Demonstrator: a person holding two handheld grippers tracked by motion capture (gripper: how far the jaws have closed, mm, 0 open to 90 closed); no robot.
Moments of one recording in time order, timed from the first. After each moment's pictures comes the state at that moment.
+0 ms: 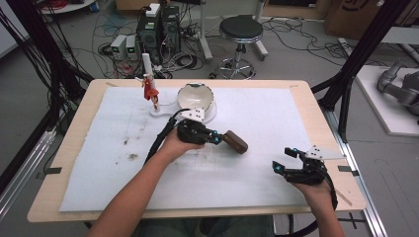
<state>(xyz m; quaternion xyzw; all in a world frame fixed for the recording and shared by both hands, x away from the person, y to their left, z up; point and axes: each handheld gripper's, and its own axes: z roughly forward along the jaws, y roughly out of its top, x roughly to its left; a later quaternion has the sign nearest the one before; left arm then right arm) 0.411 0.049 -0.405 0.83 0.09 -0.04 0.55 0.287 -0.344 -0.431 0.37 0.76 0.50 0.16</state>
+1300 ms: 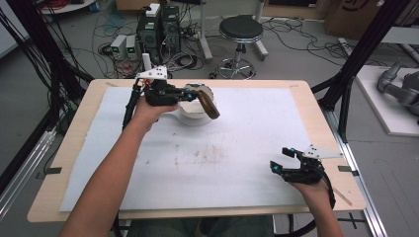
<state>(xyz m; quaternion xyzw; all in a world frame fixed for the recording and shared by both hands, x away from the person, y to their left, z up) 0.461 0.138 -0.324 0.77 0.16 0.06 0.62 0.290 -0.340 -0.433 0.37 0.77 0.50 0.15</state>
